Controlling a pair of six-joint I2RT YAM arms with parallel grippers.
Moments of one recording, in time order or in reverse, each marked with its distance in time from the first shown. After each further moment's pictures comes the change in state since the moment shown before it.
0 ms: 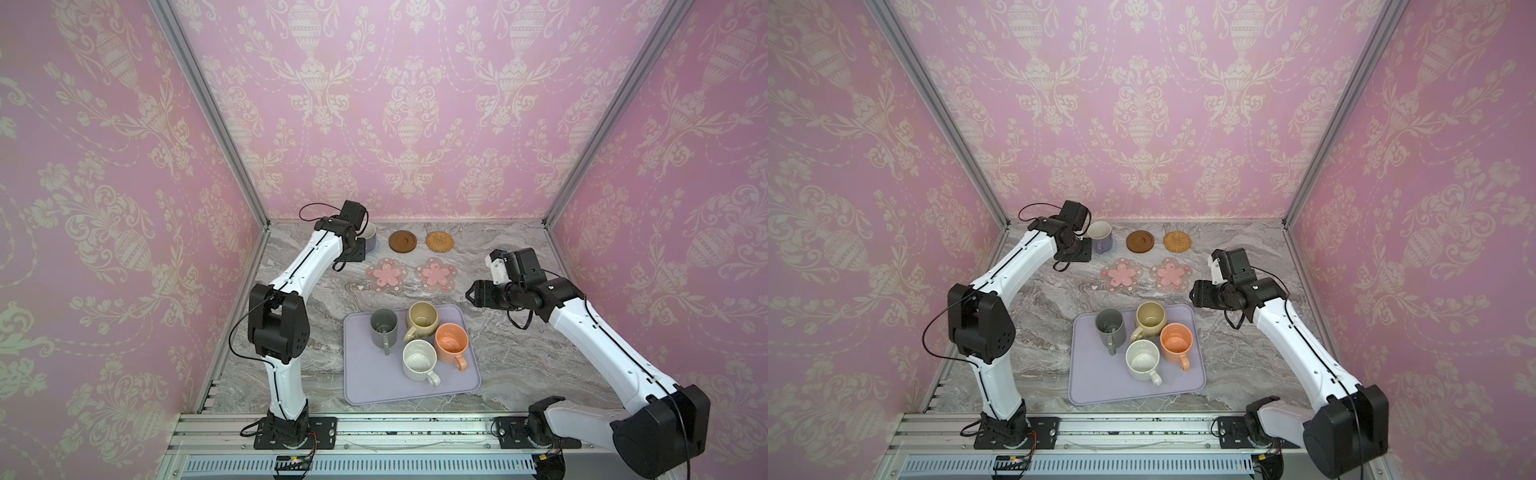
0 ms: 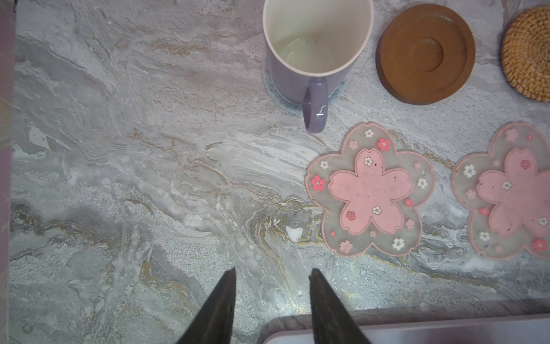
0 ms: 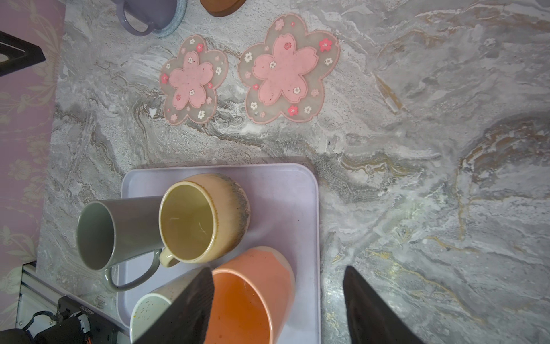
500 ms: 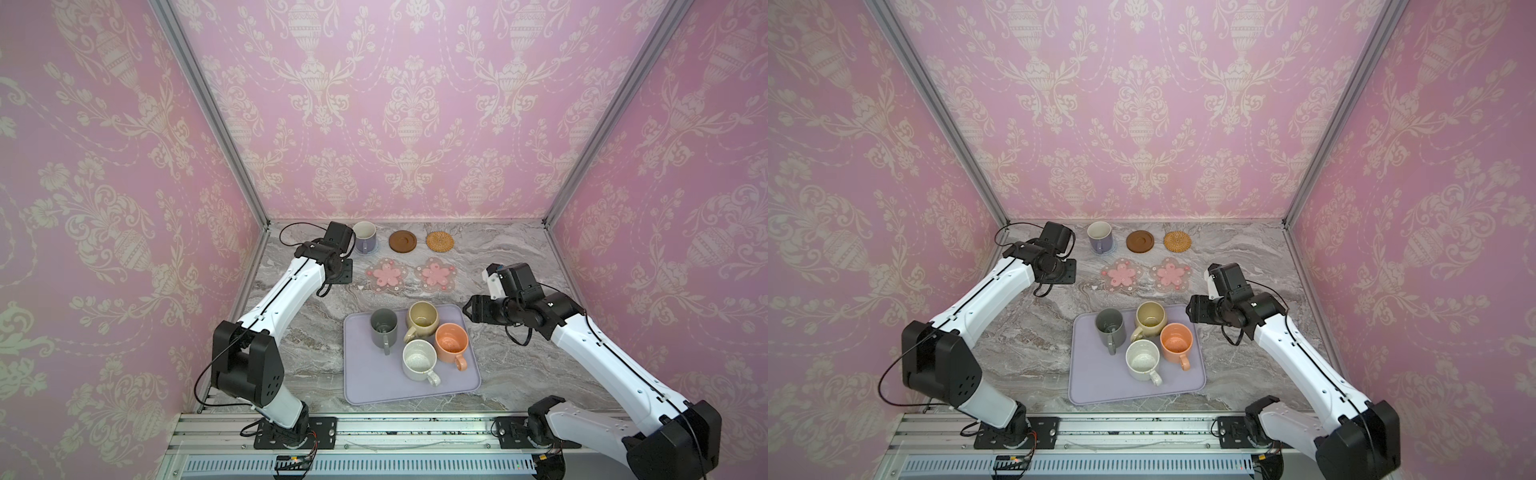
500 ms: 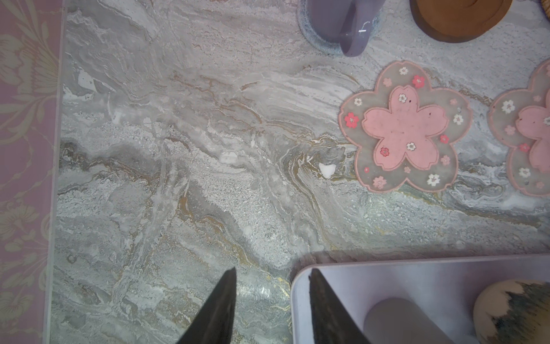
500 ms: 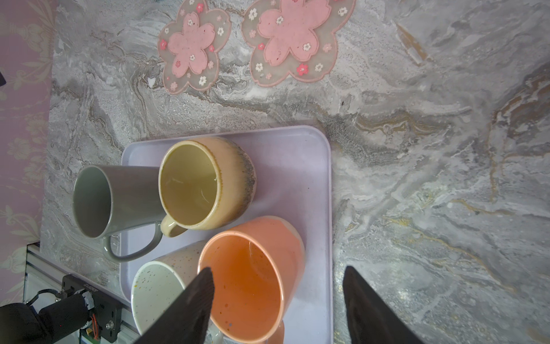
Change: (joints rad) left arm -0.001 -0.319 -0.372 0.054 -0.030 -0.002; right arm 0.094 -0.085 -0.102 -0.006 0.027 0.078
